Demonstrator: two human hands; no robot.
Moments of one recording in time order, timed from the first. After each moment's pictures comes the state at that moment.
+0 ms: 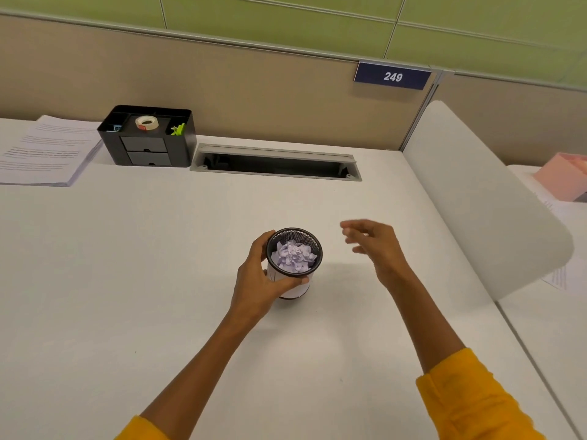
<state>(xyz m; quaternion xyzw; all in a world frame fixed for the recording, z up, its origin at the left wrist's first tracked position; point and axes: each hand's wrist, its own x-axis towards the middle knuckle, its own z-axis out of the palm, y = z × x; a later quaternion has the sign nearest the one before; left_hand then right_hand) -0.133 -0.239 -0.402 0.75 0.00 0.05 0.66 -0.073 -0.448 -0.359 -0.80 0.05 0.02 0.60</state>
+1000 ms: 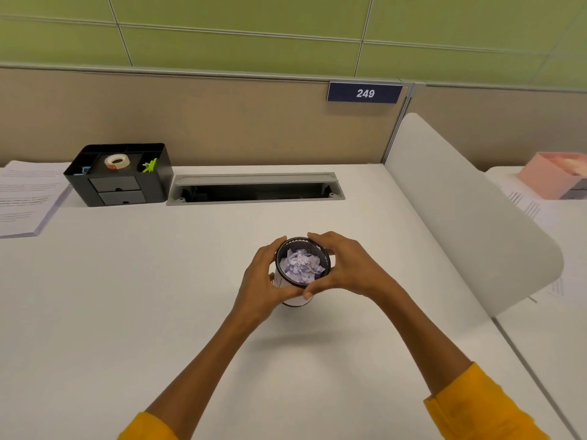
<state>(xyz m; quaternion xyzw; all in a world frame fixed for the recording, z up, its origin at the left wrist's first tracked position) -0.071 -0.266 -0.390 0.80 -0.08 0.00 0.60 -0.052 -0.443 -0.333 -0.93 -0.13 0.09 0.33</state>
